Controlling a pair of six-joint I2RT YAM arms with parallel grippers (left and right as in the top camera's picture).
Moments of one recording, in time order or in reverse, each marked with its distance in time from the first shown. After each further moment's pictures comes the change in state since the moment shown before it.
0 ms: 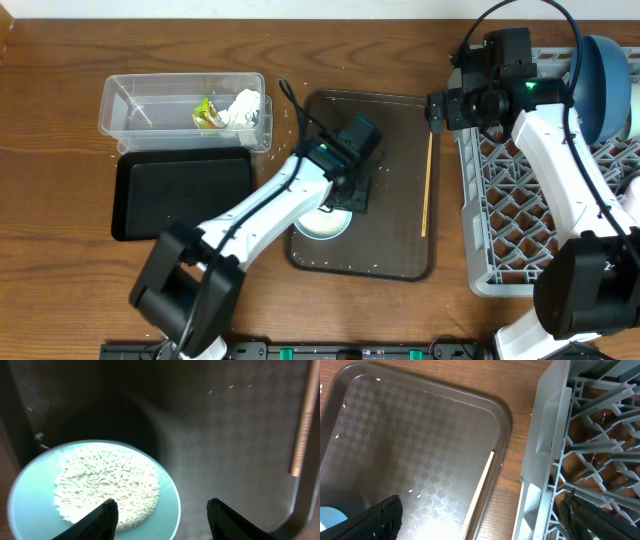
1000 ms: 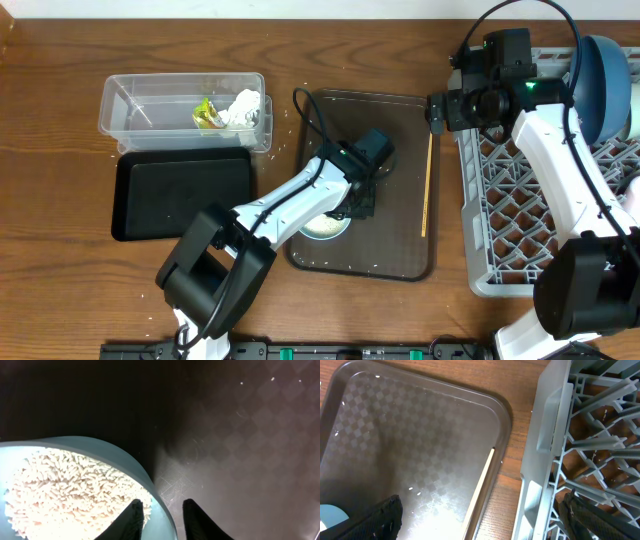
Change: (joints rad) left arm -0.038 0.109 -0.001 0.035 -0.020 -0.134; right arm 0.000 0.000 0.000 -0.011 0.000 0.000
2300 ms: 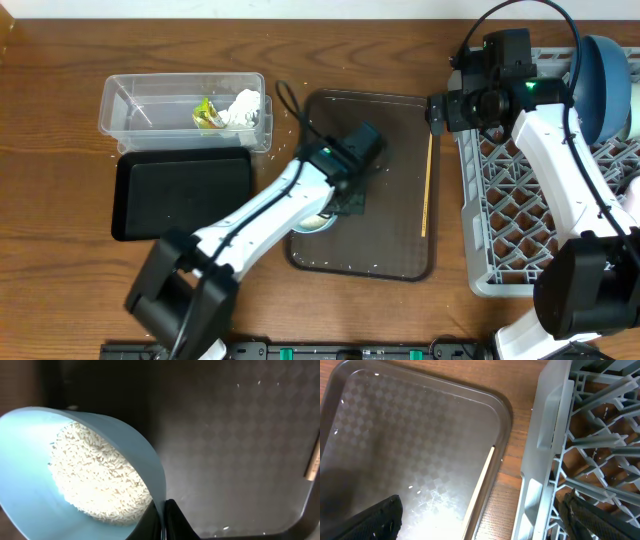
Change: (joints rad) left arm 0.034 -0.164 0.003 -0.124 -0.052 0.037; right arm 0.000 0.000 0.000 -0.007 0.001 0.000
